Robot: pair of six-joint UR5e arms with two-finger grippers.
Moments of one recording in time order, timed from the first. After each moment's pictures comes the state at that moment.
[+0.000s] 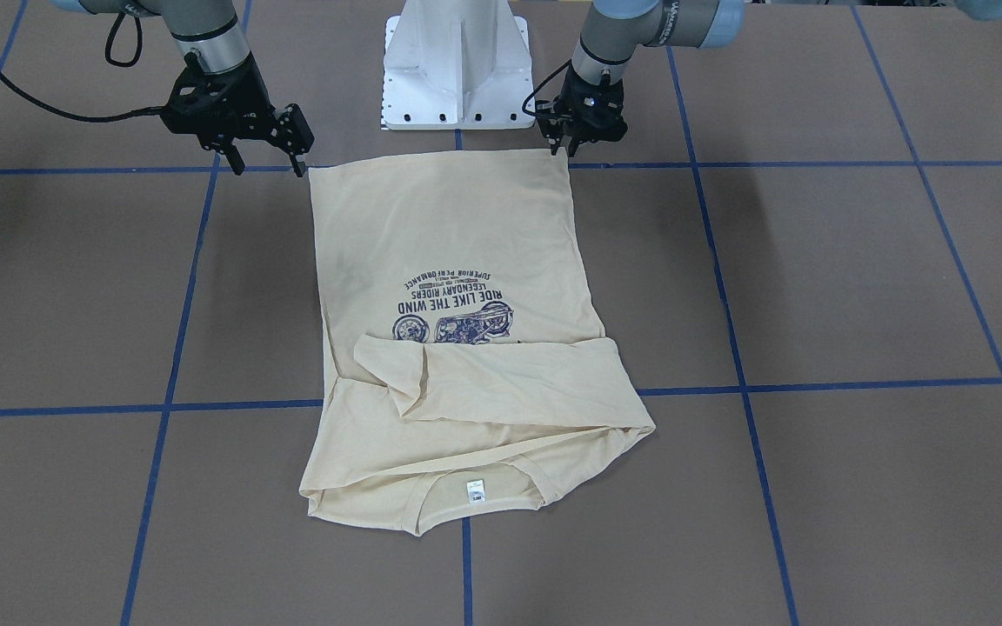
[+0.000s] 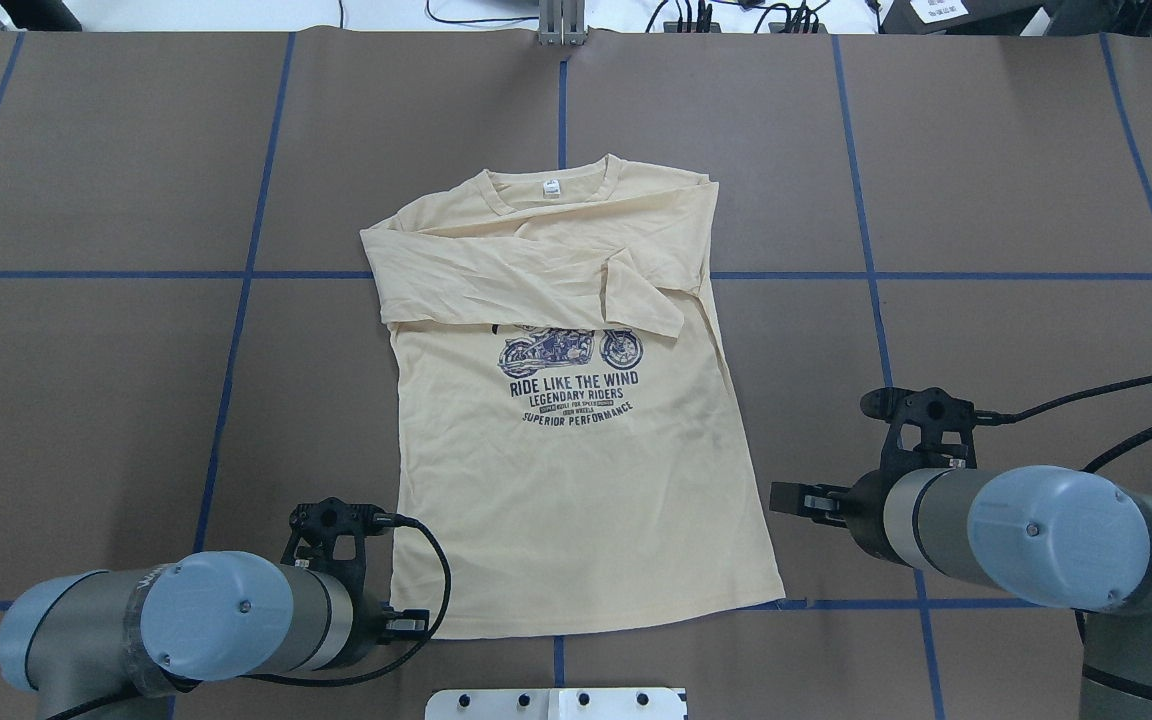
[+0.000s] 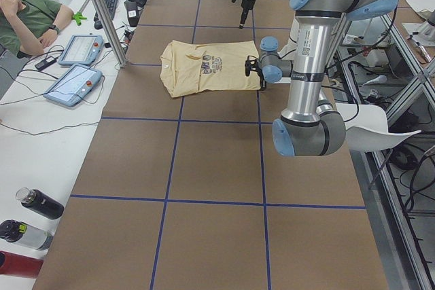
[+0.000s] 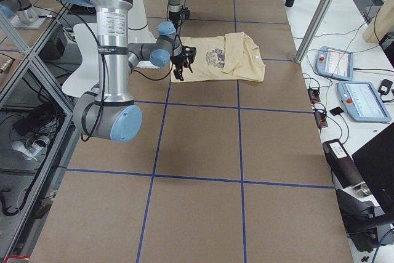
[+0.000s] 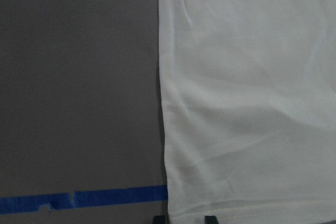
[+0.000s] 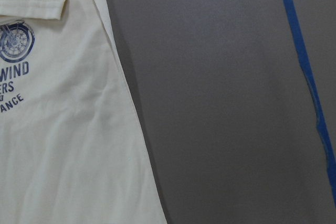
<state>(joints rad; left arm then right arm) -0.15 -1.80 -1.99 -1.85 -1.71 -1.45 0.30 -1.56 2.21 -1.34 1.58 1.53</state>
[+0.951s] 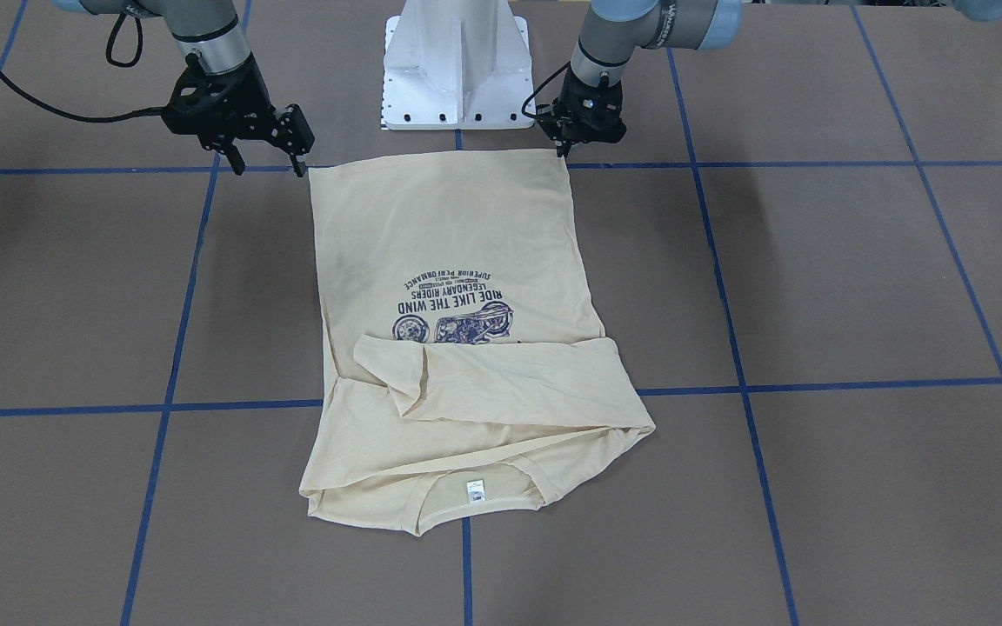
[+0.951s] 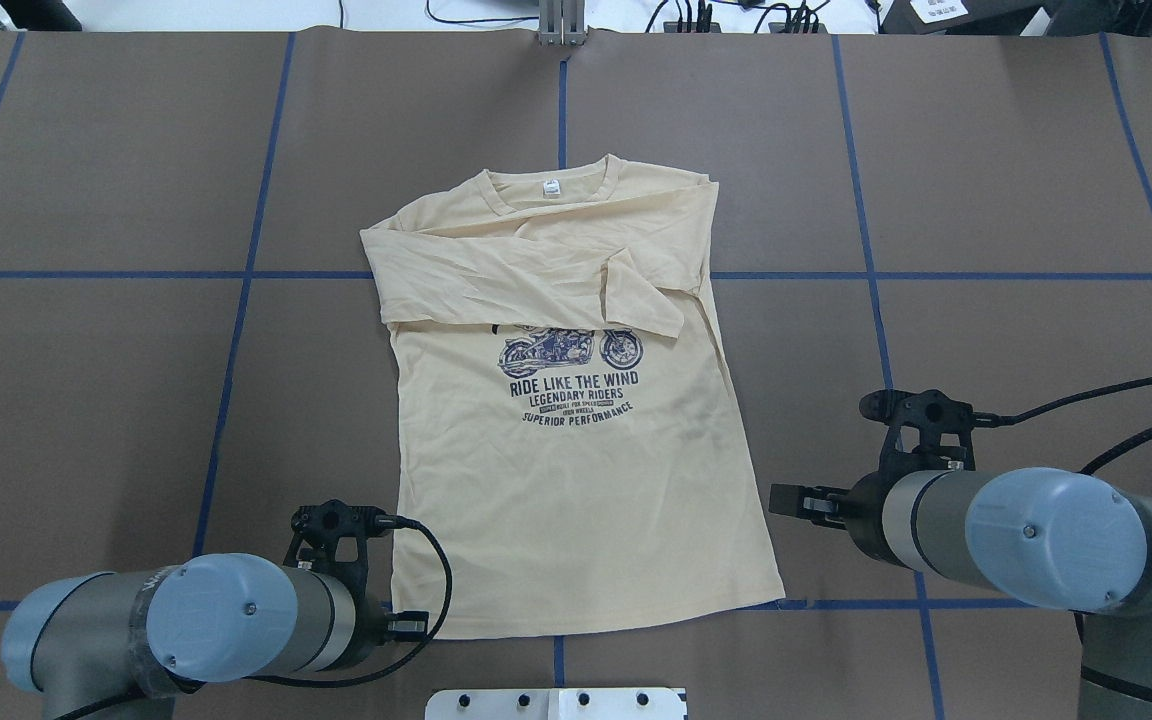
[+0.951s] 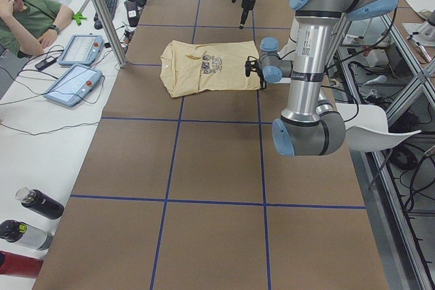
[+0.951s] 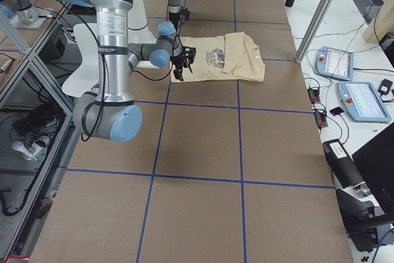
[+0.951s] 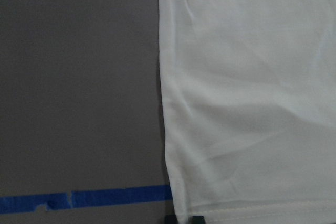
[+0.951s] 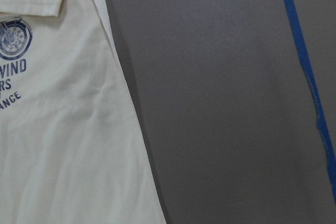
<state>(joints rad) -0.15 -1.80 -1.98 -1.85 -1.71 -1.45 0.30 -1.56 2.20 -1.34 1.58 1.54</state>
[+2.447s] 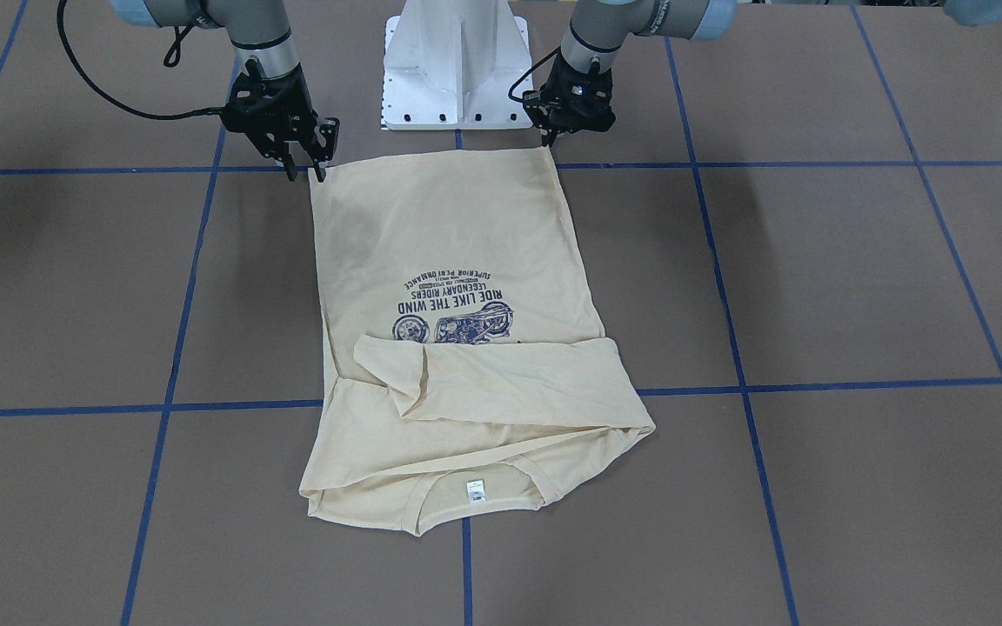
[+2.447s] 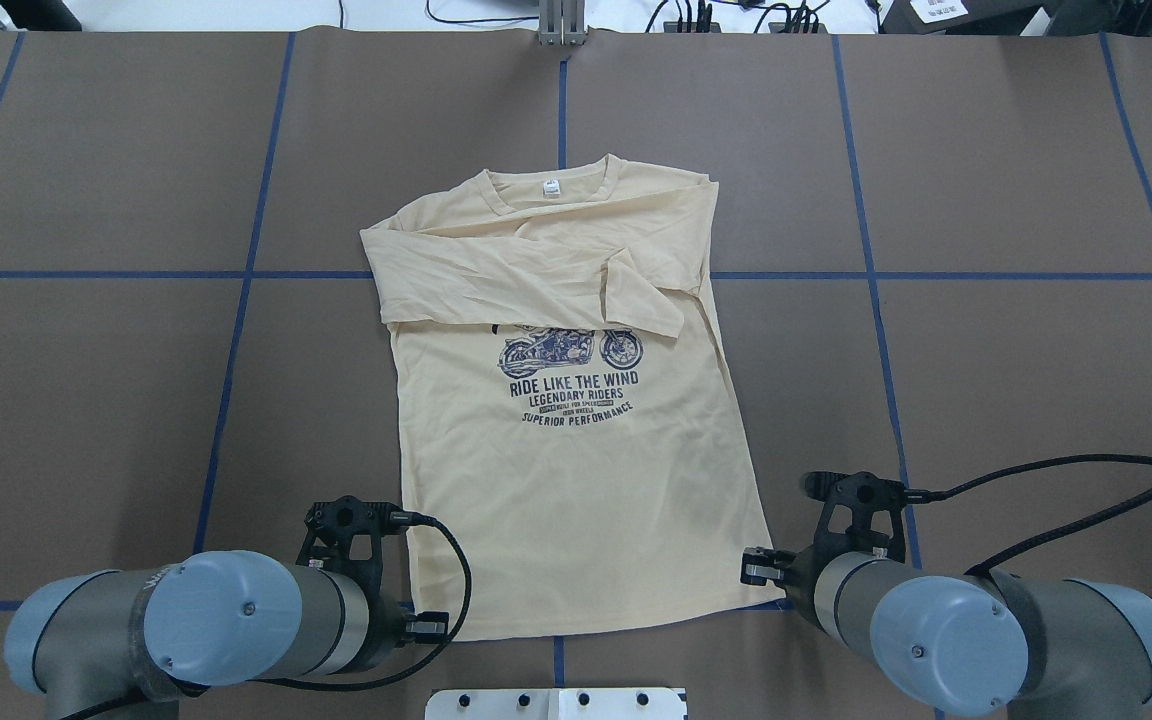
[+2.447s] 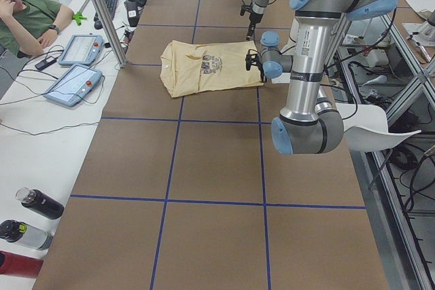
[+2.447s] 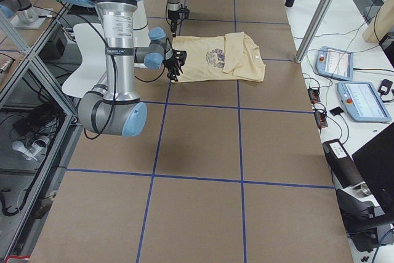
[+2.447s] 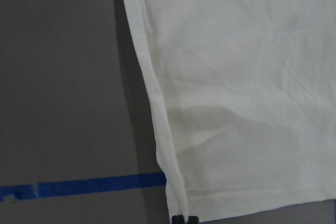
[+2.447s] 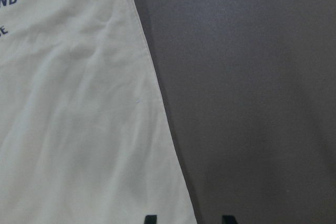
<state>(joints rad) -0.15 -1.84 -2.01 -1.85 -1.71 -1.45 0.12 -1.51 2.11 -1.34 1.40 1.62</state>
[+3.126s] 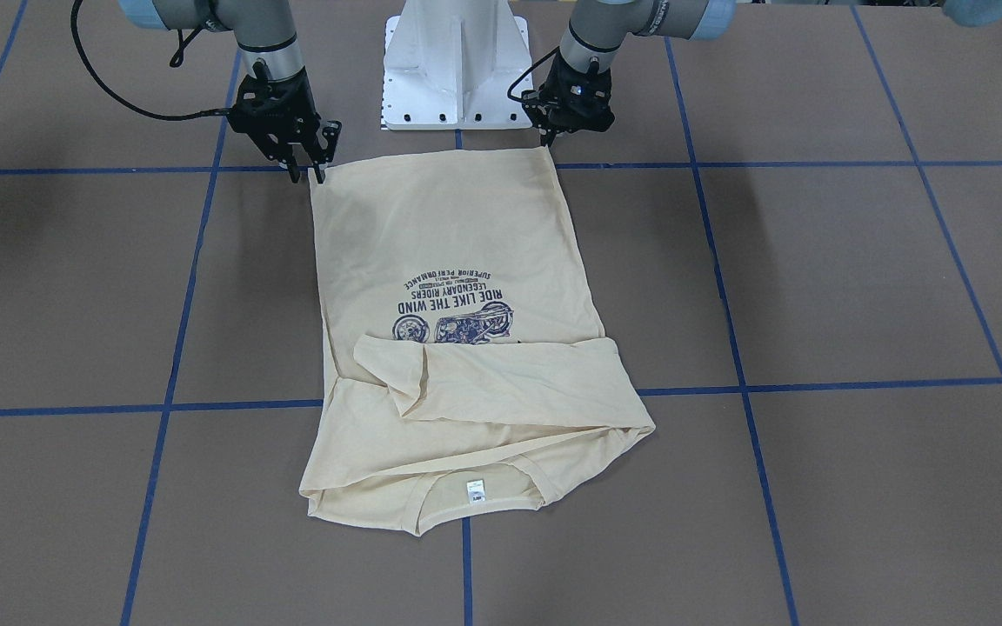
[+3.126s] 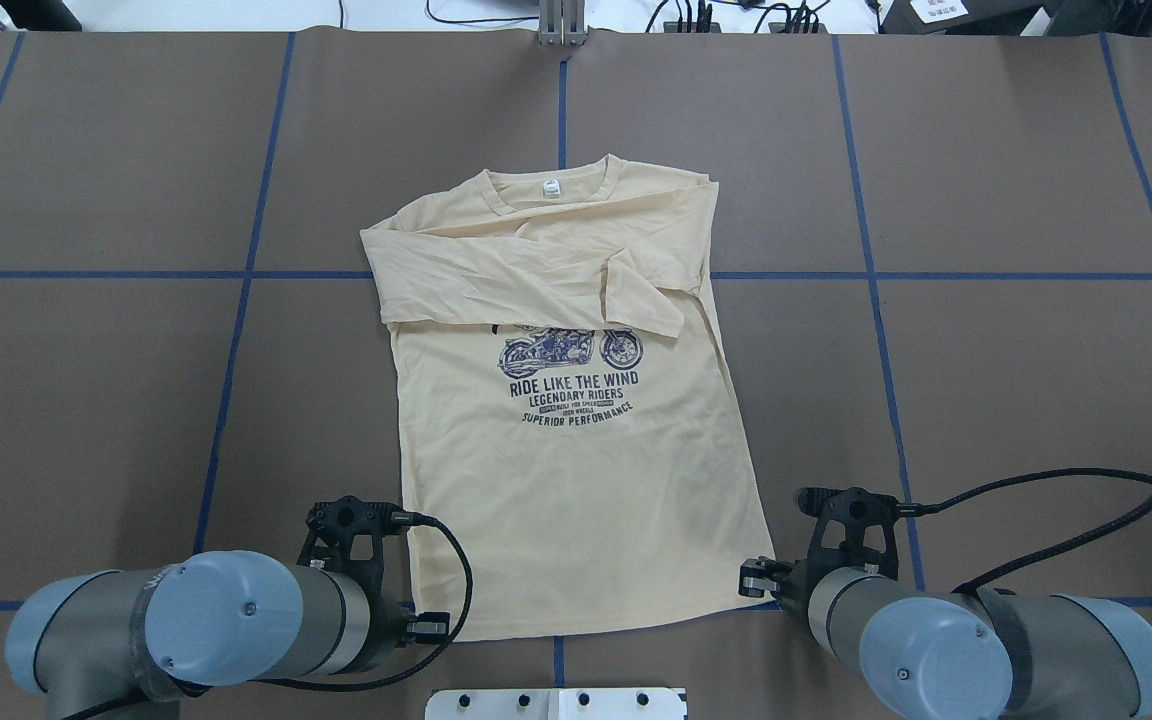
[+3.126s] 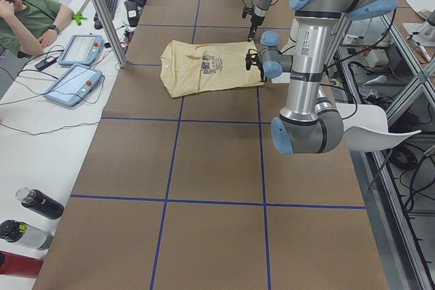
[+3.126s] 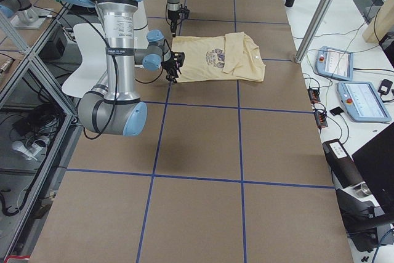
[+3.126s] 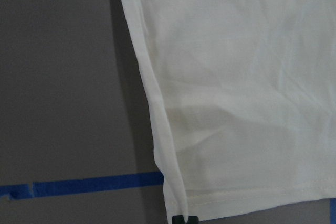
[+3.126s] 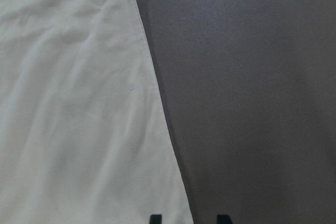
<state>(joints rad) -0.15 -1.84 -2.01 -1.85 -1.71 -1.45 0.09 -1.51 2.09 -1.34 1.37 1.62</state>
